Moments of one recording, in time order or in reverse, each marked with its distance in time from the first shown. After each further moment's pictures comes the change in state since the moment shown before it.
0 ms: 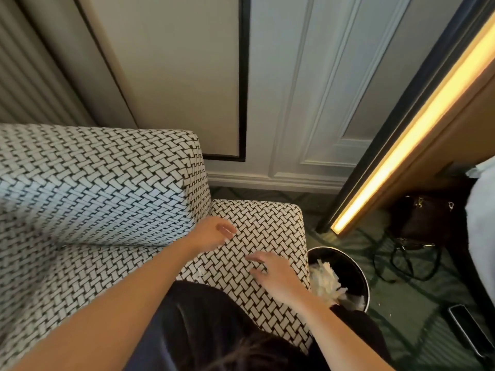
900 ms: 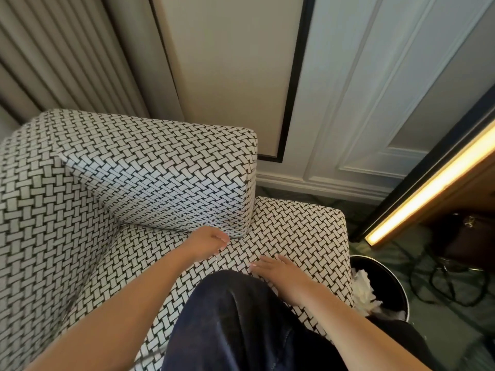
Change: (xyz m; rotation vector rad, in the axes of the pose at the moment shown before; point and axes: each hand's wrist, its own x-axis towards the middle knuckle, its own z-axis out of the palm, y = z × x) left_hand -0.052 -0.085 -0.051 -0.126 0.071 -0.184; right_hand 0.032 -0.023 0.053 -0.720 -0.345 -0.400
